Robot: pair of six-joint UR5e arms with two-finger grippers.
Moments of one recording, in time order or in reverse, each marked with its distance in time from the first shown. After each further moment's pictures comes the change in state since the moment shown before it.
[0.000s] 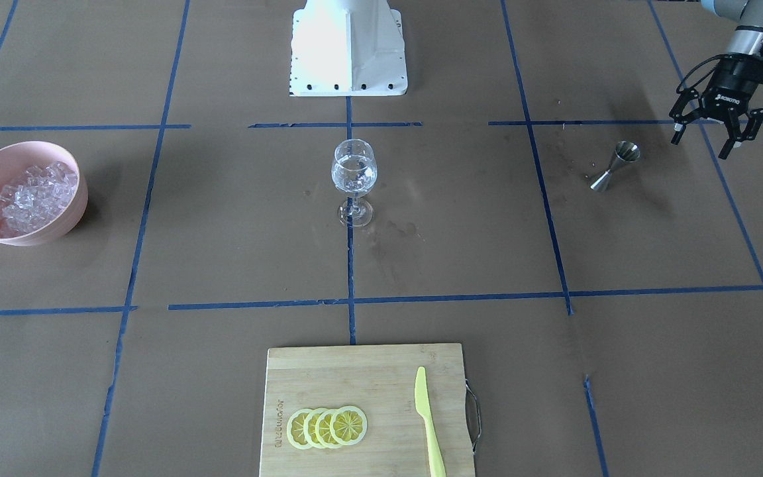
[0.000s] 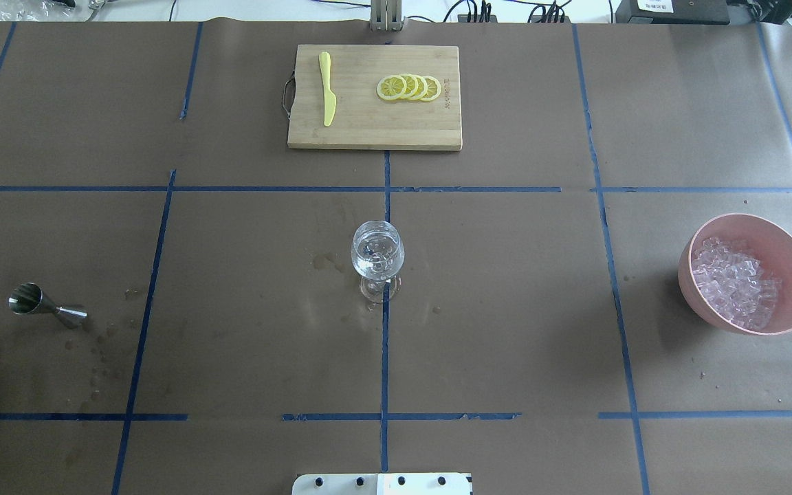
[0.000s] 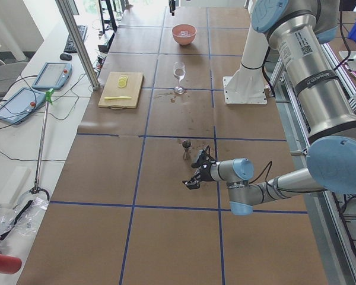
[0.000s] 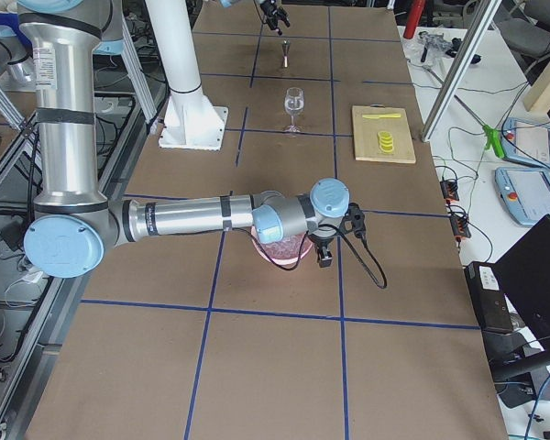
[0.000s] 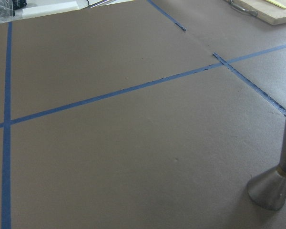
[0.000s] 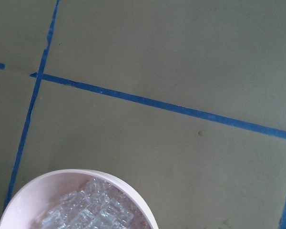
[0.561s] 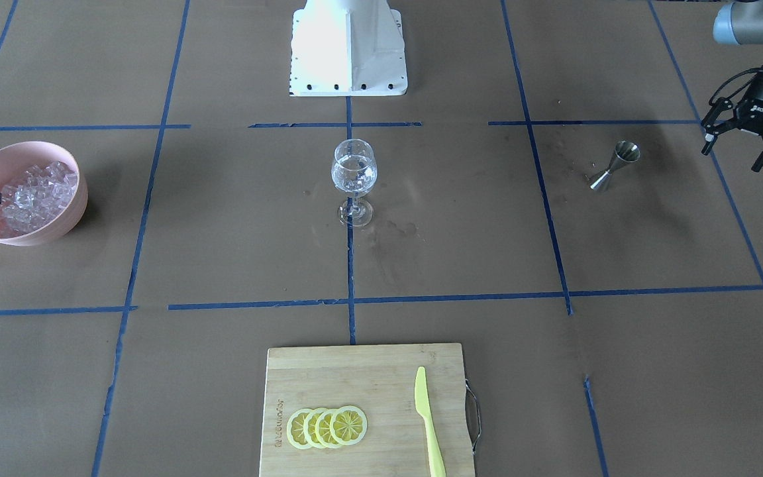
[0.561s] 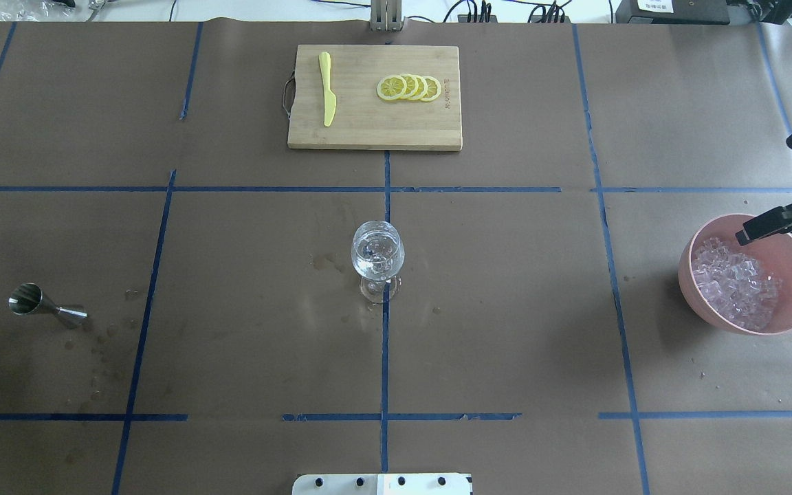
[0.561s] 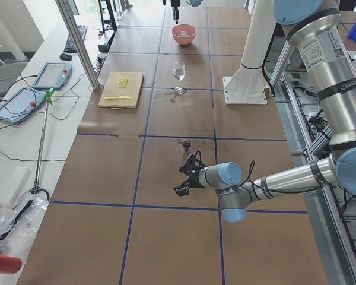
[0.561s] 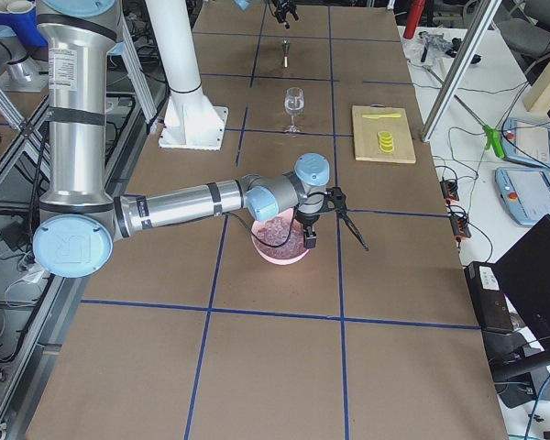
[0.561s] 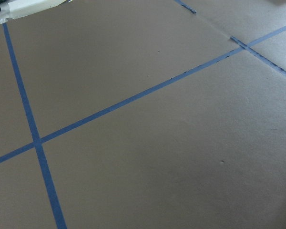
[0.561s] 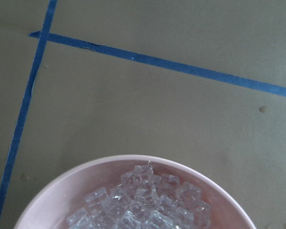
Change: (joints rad) left arm -0.422 -0.121 0.041 0.173 -0.481 0.208; right arm -0.259 -0.070 0.091 0.146 -0.219 0.274
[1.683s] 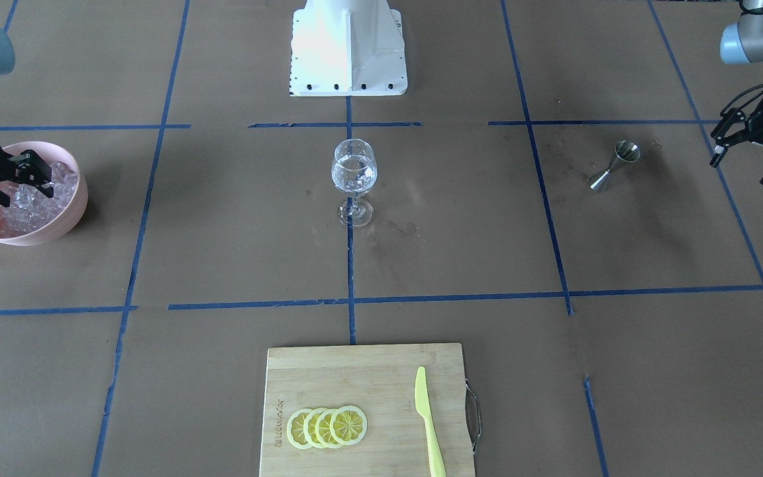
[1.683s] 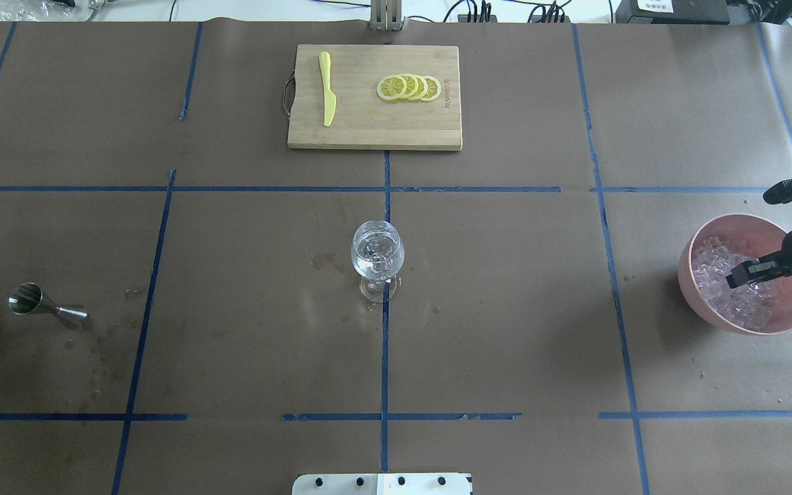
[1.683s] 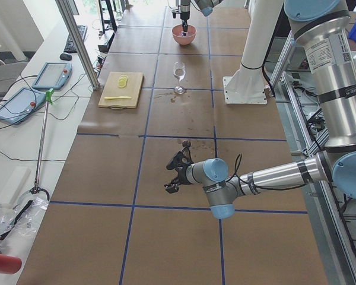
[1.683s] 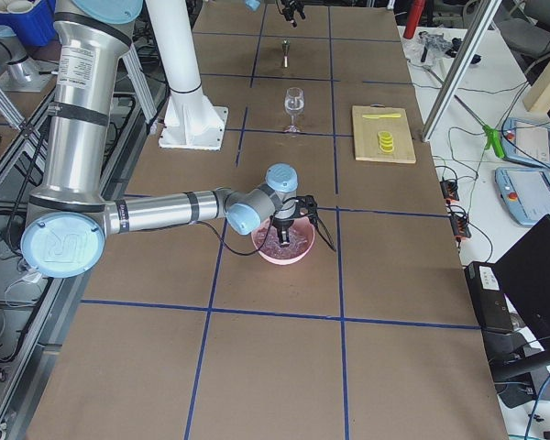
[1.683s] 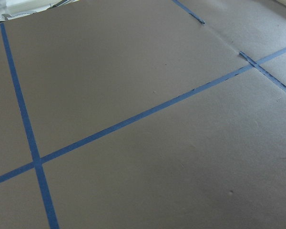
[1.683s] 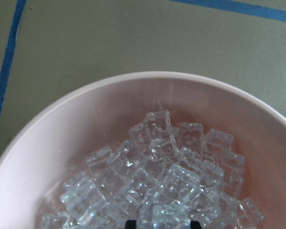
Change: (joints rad) left arm -0.040 -0.040 -0.001 0.031 -0.042 -0.028; right arm -0.127 -0.101 0.008 0.158 -0.066 0.163
